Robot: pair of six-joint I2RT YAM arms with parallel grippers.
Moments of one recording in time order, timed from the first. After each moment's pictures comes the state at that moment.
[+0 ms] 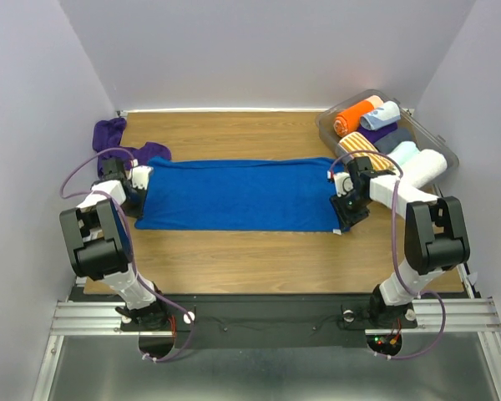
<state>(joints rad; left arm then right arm) 0.30 1.67 0.98 -0.49 0.13 0.48 0.13 1.66 0.99 -0.70 -0.11 -0.29</state>
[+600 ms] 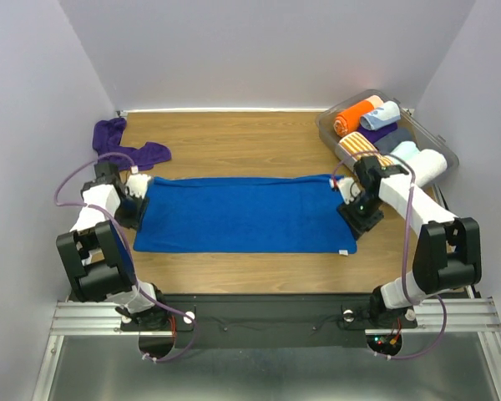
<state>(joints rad) 0.32 1.48 0.93 -0.77 0.10 0.60 0.14 1.50 1.00 -1.05 -0.09 -0.49</state>
